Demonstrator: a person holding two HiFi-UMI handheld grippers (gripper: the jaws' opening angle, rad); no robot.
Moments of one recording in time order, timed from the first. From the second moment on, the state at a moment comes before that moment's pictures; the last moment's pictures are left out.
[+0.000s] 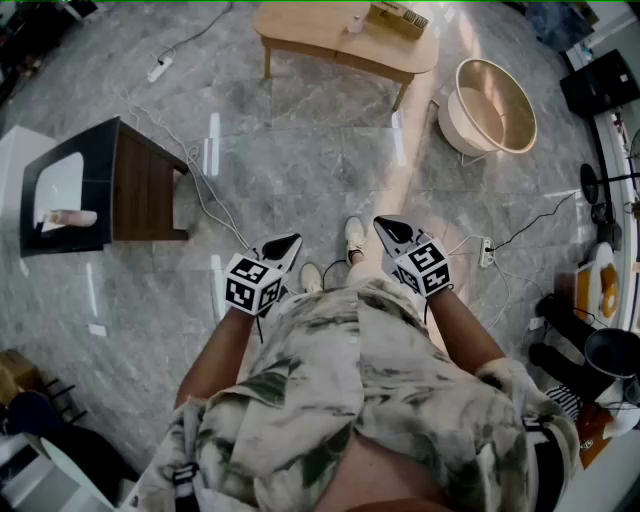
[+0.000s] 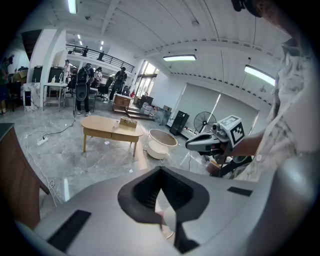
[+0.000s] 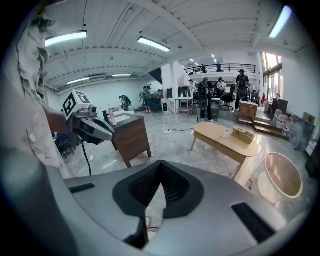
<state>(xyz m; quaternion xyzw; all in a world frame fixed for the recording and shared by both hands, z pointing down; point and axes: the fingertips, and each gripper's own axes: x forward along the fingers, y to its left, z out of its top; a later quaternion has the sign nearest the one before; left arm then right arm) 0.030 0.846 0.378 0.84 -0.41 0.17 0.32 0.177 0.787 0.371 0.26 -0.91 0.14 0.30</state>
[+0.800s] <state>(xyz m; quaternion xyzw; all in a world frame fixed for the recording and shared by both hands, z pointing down) 0.066 0.648 0.327 0.86 -0.42 0.15 0.25 0.195 0.610 0.330 0.26 -0.94 0.10 0.19</state>
